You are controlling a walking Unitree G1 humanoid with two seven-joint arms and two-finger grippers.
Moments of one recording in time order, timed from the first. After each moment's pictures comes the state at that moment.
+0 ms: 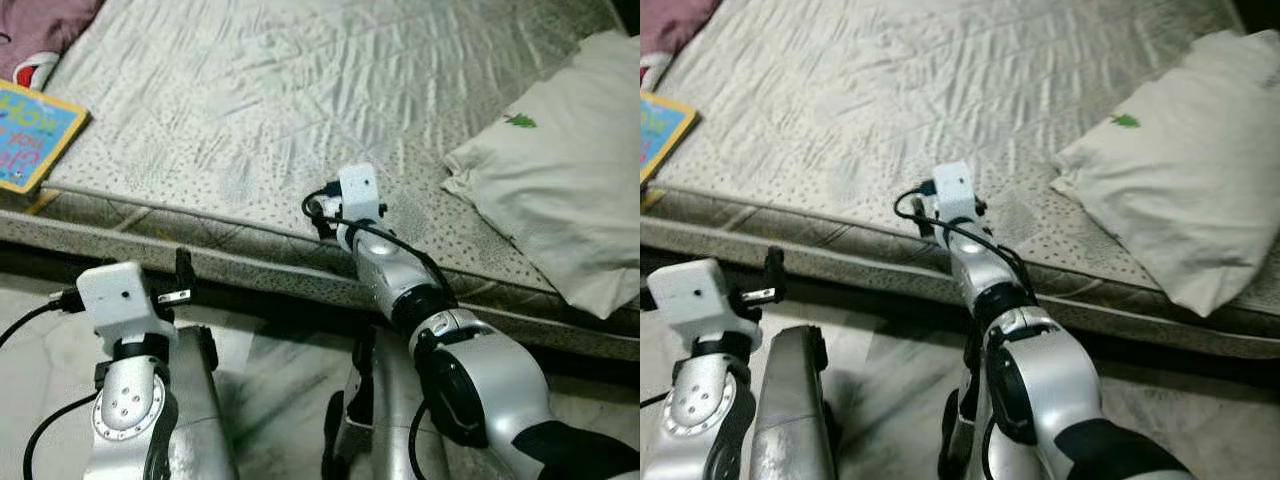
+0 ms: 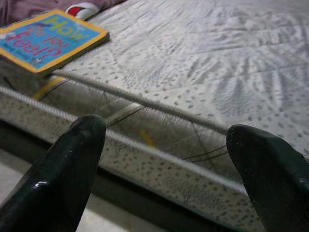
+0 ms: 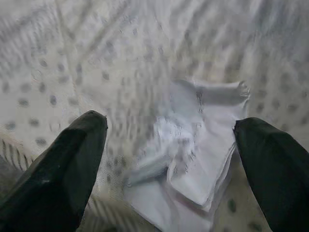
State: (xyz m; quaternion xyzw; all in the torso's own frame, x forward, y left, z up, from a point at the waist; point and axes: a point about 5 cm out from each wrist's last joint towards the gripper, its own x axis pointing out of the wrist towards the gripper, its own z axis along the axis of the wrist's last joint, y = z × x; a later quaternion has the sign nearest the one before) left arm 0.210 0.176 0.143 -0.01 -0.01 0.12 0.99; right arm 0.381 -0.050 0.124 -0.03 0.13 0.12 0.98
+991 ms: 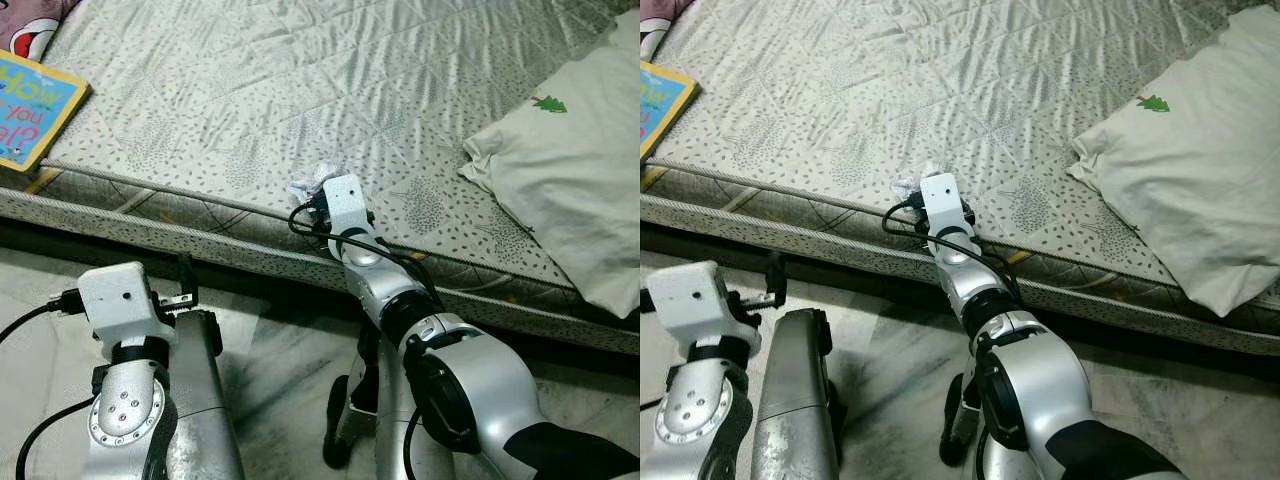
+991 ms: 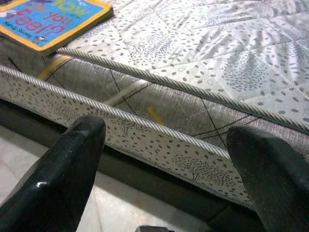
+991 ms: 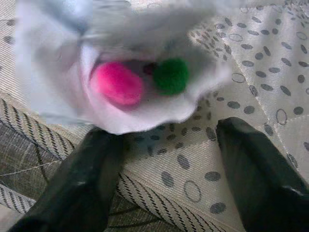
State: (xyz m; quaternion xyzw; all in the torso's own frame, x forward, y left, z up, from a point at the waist) left arm 0.205 0.173 0.149 0.00 0.00 0.12 0.99; right arm 0.373 -0.034 0.118 -0.09 0.12 0.10 0.98
